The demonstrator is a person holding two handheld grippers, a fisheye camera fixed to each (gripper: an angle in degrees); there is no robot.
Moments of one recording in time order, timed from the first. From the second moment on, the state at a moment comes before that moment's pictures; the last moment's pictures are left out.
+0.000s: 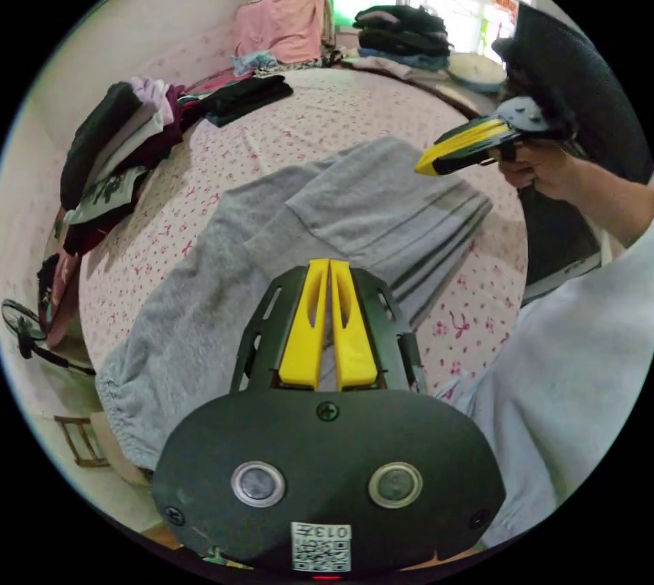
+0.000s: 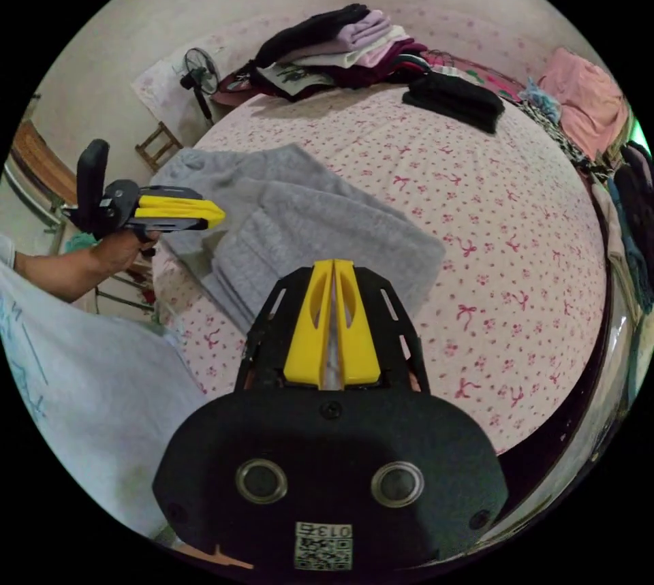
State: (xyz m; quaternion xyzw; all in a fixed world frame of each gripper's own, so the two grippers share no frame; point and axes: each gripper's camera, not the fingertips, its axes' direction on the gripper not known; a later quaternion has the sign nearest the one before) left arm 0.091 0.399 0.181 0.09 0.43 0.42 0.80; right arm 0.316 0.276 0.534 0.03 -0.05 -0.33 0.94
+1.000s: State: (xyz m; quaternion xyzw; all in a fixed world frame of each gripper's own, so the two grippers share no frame) left arm -0.319 0.289 0.362 0.03 0.40 -0.04 0.92; right arm 0.080 0.179 0.595 -0.04 -0.13 -0.51 0.85
